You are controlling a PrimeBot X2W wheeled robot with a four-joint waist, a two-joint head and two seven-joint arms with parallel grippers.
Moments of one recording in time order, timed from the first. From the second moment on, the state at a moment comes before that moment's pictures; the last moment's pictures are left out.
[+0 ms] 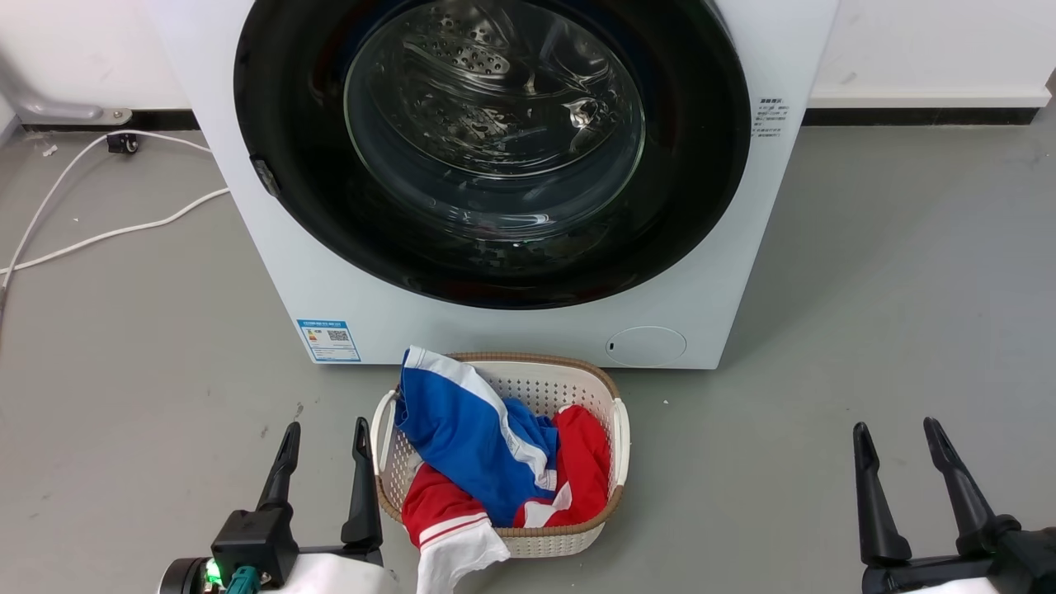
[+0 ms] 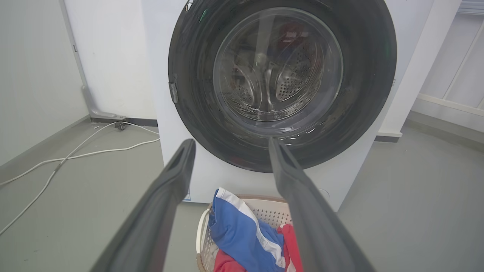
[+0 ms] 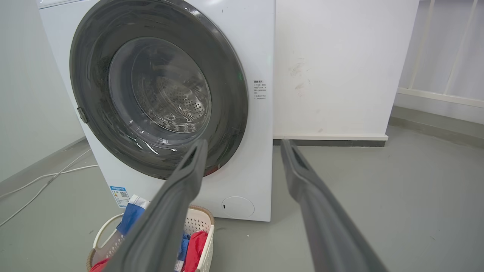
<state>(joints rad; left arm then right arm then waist) 0.06 0.05 -0.09 0.06 -0.15 0.06 -0.26 0.16 -0.05 -0.06 -0.07 0.09 0.13 -0.26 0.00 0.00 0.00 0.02</state>
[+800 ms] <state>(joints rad) 0.06 0.05 -0.09 0.07 -0.16 0.07 -0.26 0.15 -0.05 -0.02 -0.04 0.88 0.13 -0.26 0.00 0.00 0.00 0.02</state>
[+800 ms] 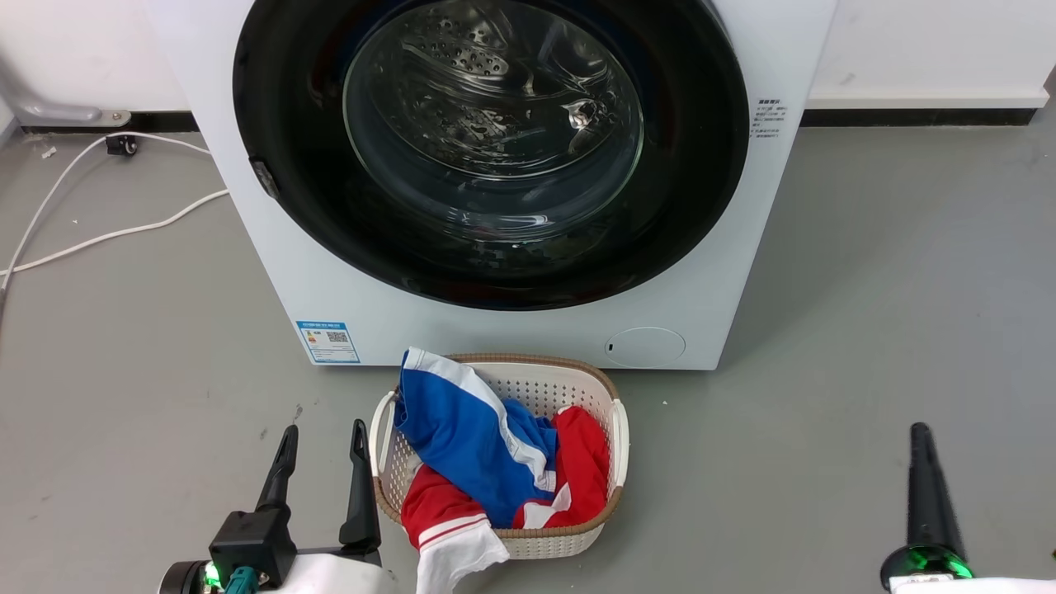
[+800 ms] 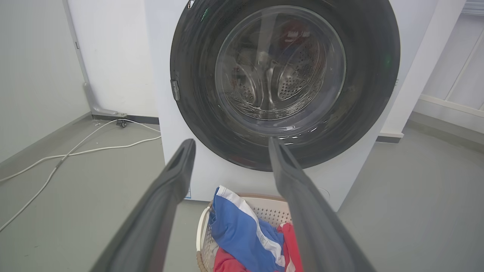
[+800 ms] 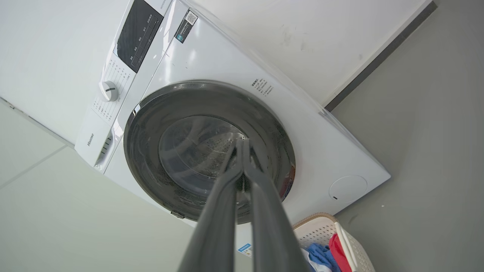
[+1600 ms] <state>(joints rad) 0.07 0.05 -0.08 0.07 -0.17 0.07 -0.26 0.18 -0.06 0.06 -0.13 1.72 0.13 -0.07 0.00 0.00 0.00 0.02</state>
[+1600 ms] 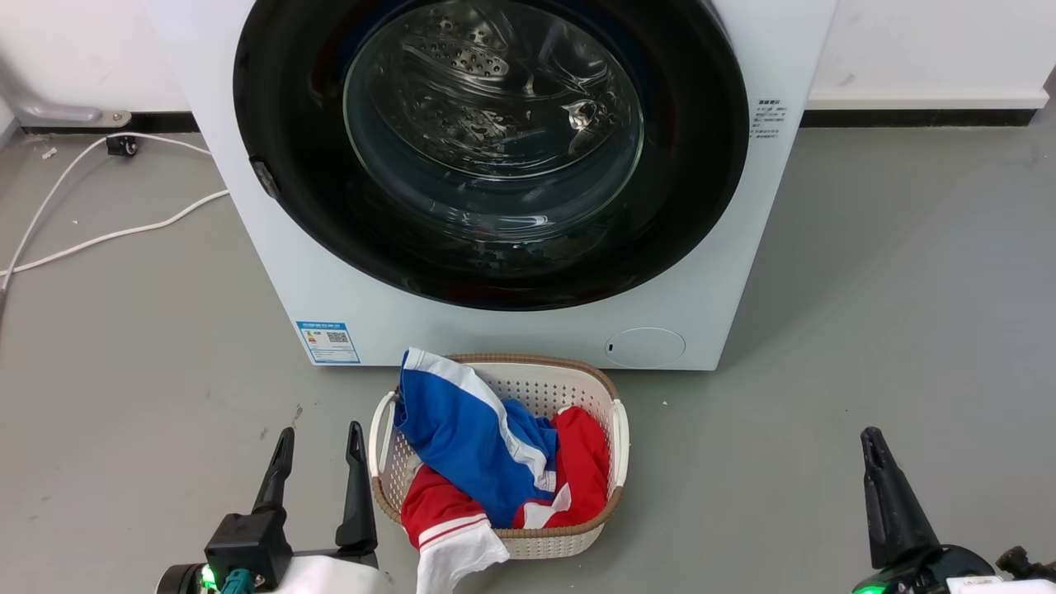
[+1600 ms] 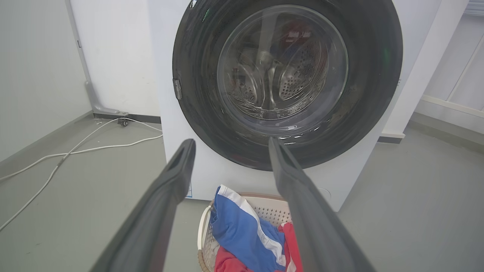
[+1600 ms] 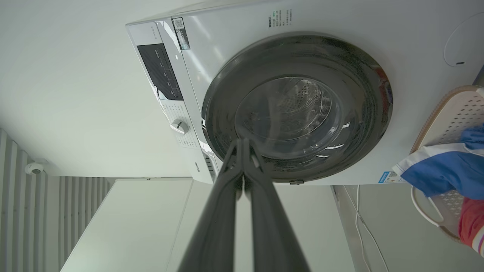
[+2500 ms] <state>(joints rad) 0.03 0.05 -0.08 0.04 -0.13 0.09 -0.26 -0.02 -0.11 -0.15 -0.05 1.68 0.13 0.06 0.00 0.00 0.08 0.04</state>
